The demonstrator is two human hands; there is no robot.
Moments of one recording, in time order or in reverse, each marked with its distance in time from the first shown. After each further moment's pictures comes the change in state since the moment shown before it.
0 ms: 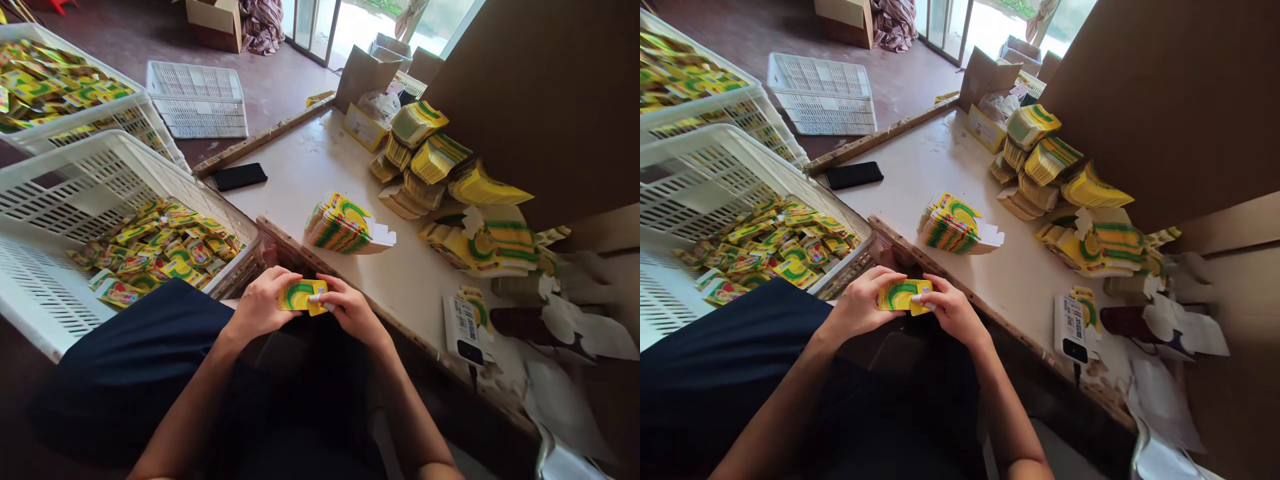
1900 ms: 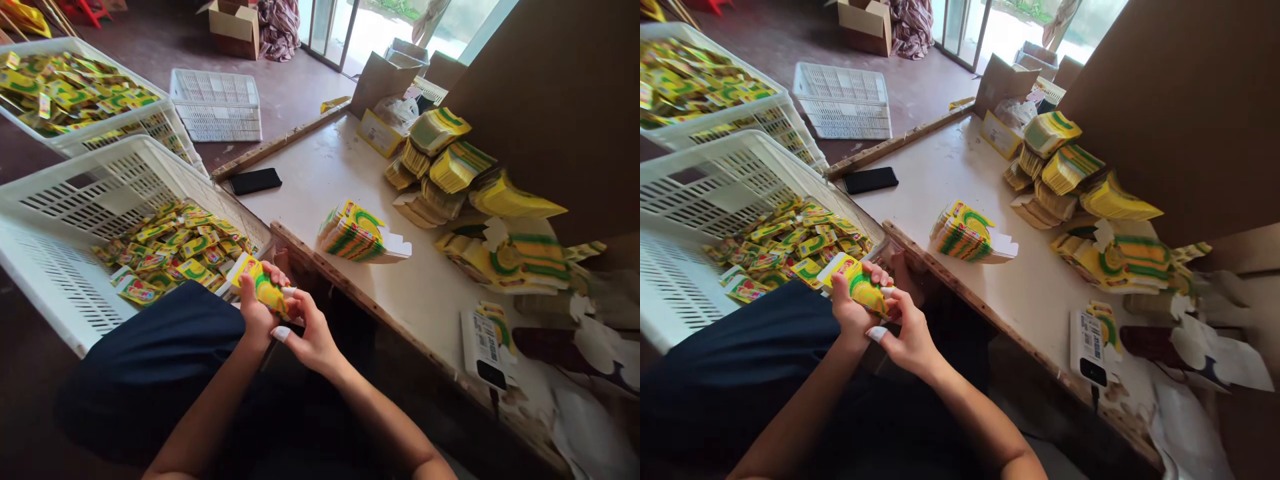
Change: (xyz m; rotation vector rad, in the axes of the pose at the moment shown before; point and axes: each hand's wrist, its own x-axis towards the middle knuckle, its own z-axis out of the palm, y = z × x) left_hand 0.011 0.007 0.017 -1.291 0.702 -0.348; right_hand 0.029 -0.048 0.083 0.533 0.111 0.217
